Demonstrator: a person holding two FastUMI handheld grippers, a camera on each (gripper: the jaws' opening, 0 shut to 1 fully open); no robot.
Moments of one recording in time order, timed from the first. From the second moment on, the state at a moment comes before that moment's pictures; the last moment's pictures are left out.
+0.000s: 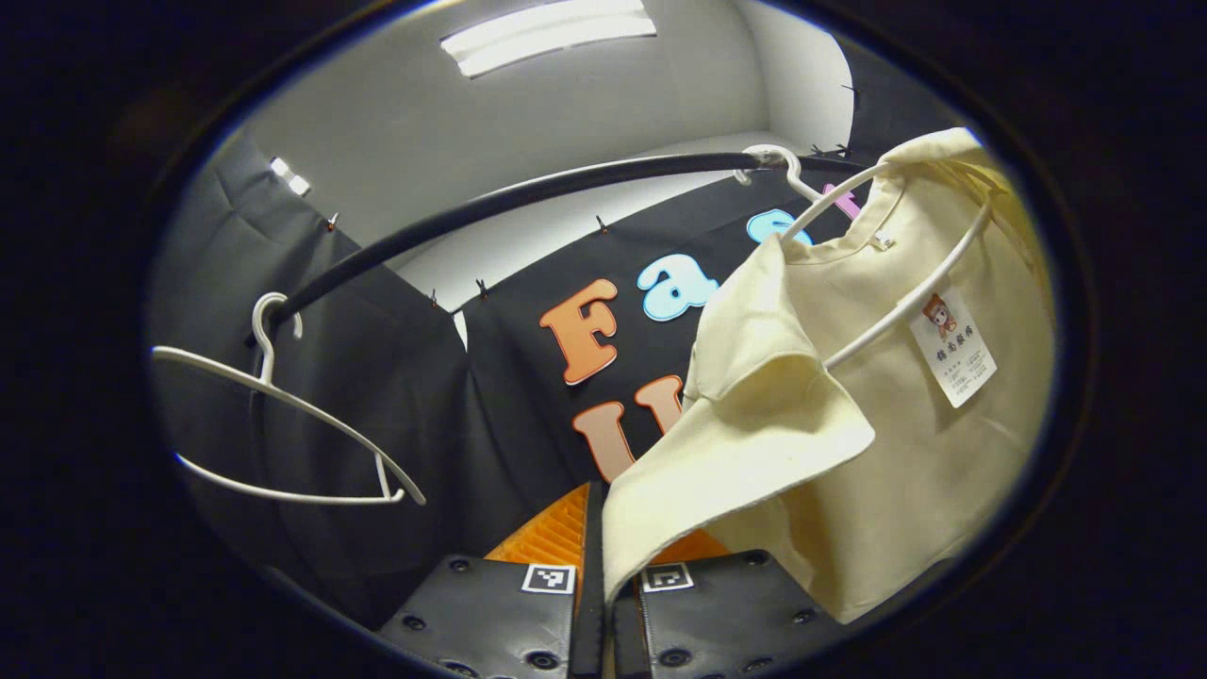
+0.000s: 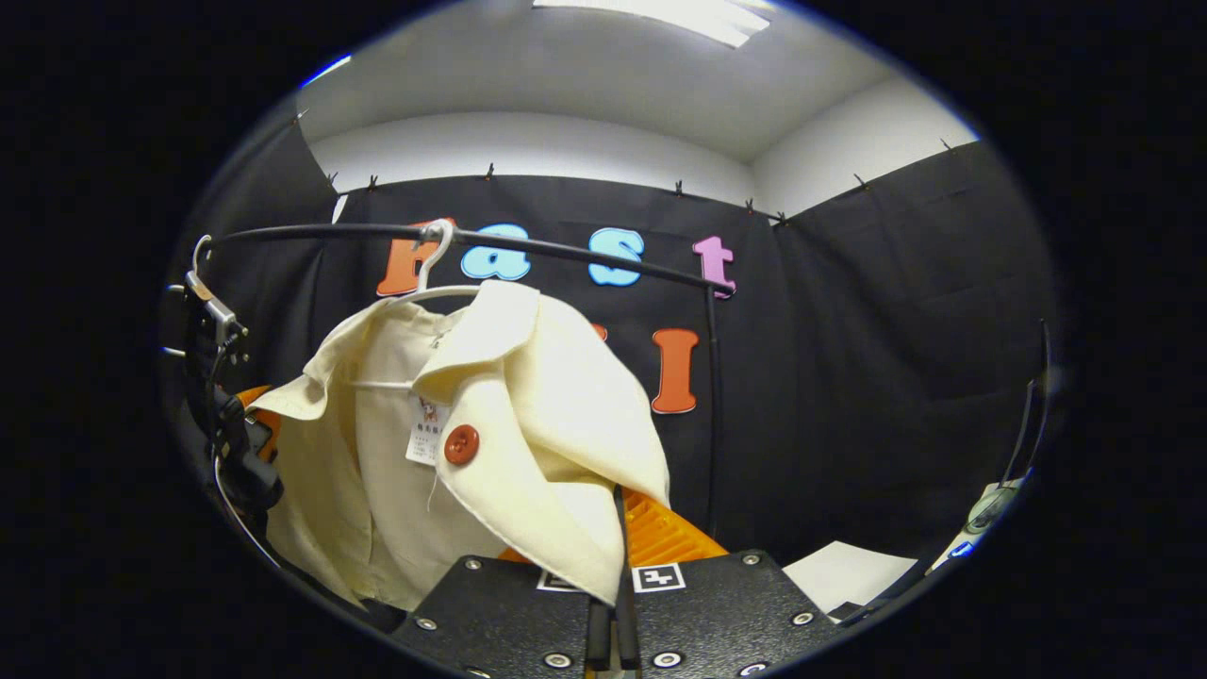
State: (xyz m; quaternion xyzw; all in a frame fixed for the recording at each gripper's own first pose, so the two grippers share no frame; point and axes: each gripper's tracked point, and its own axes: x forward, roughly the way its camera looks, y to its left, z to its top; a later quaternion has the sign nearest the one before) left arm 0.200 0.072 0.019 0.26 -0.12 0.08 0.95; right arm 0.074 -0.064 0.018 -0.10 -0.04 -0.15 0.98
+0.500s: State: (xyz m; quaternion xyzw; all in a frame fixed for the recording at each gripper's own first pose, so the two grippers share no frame) left arm 0.247 0.099 0.083 0.31 -0.18 0.13 0.93; right arm 0.089 -0.143 0.117 -0.15 -0.10 -0.21 0.96
